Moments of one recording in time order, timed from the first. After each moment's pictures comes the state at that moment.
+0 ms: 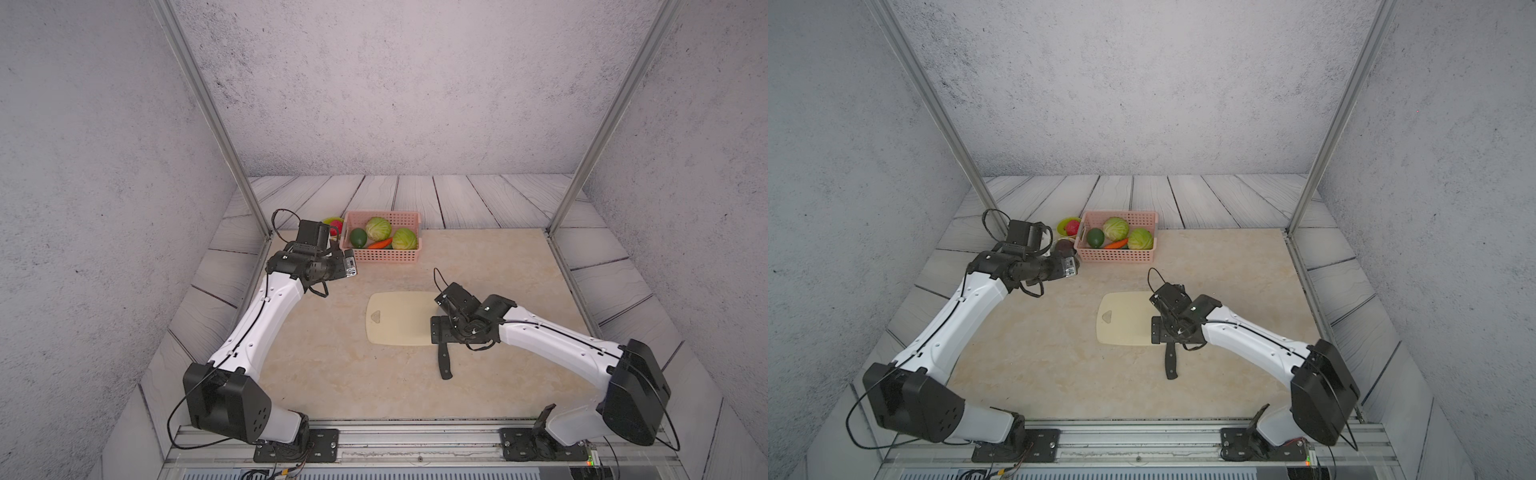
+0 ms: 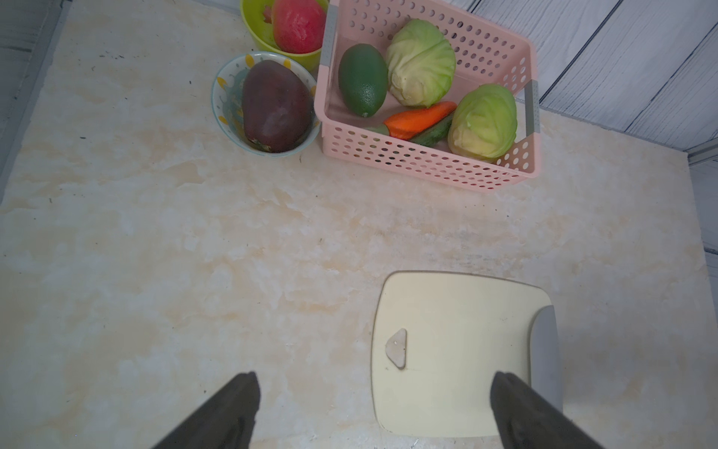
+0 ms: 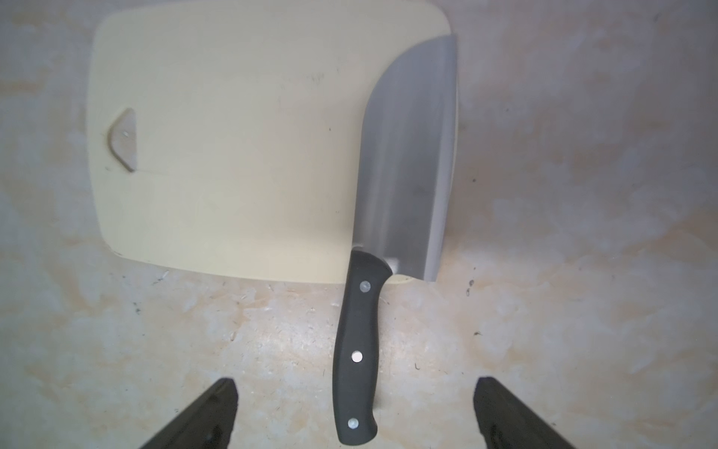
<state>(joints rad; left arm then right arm) -0.26 1.45 1.41 -0.83 0.01 -0.39 0.79 1.40 1.10 -0.86 0.15 0.70</state>
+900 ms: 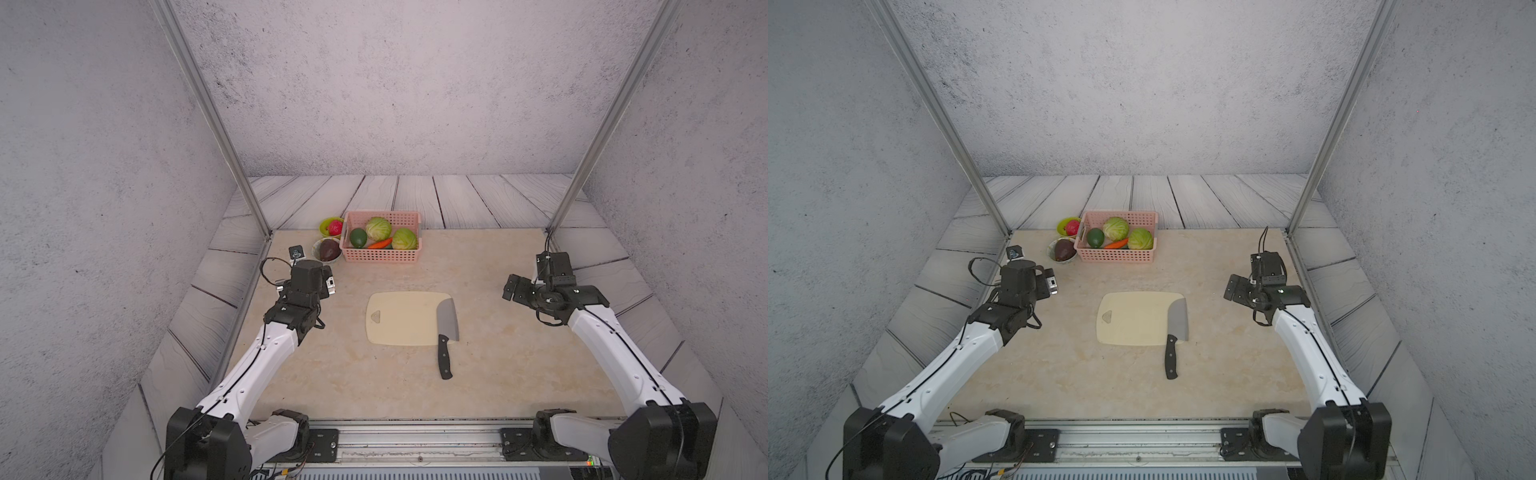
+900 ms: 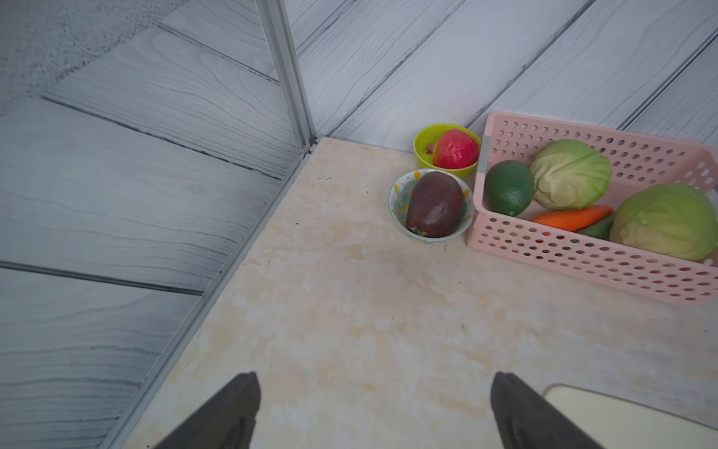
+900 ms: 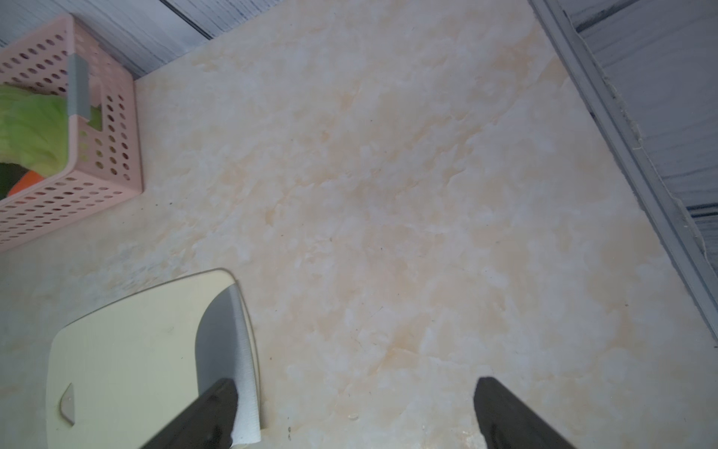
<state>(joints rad) -0.26 1.16 0.81 -0.23 -0.50 -0.26 0.06 1.25 1.03 -0.71 0.05 0.40</state>
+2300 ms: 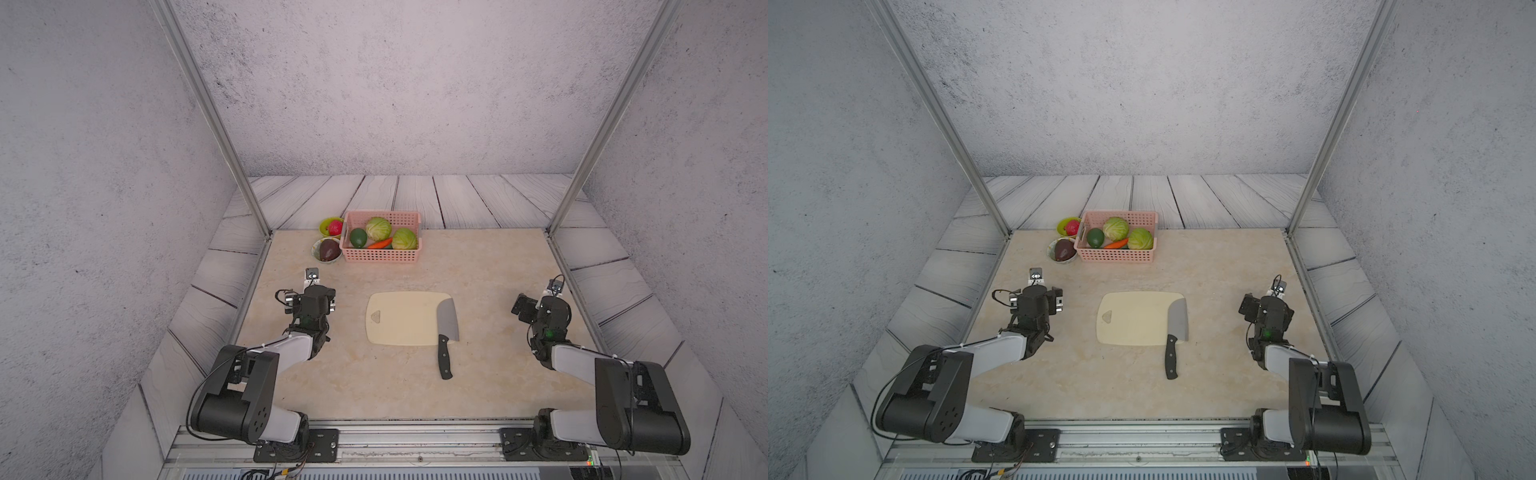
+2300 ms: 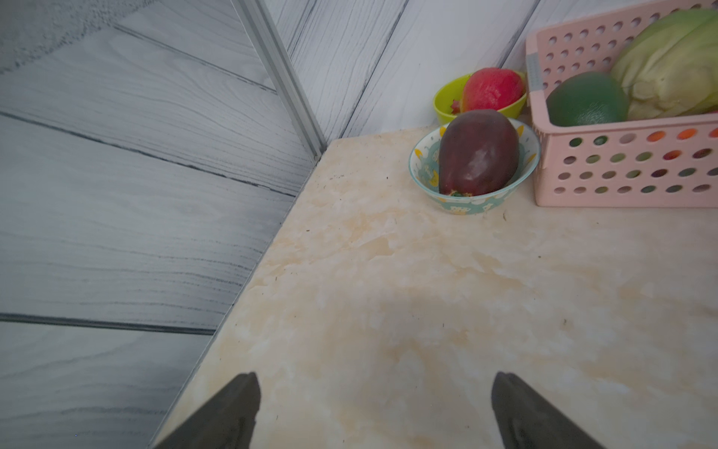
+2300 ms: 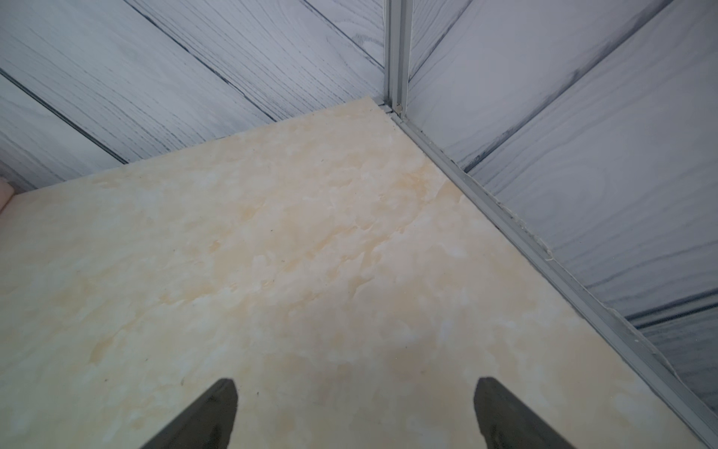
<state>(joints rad) -0.21 1.43 0.48 0.54 -0.53 0.05 -0.06 1.36 0.34 0.61 0.22 0.18</state>
